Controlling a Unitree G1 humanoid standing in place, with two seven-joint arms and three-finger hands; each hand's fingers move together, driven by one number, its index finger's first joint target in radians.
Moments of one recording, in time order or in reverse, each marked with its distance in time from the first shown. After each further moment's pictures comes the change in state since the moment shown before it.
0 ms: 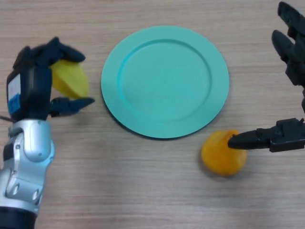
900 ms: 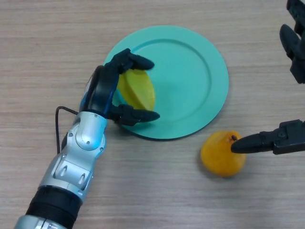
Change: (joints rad) left arm -0.119 -0.123 -0.180 0.213 -0.227 0.055 -0.233; right arm 0.008 -0.006 -0.005 -0.029 0.000 0.000 0.000
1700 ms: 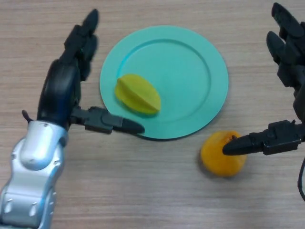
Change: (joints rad) left arm 0.283 0.073 0.153 -0.752 -0.291 0.269 -0.231; right arm -0.040 0.002 0.038 0.050 0.021 0.033 0.004
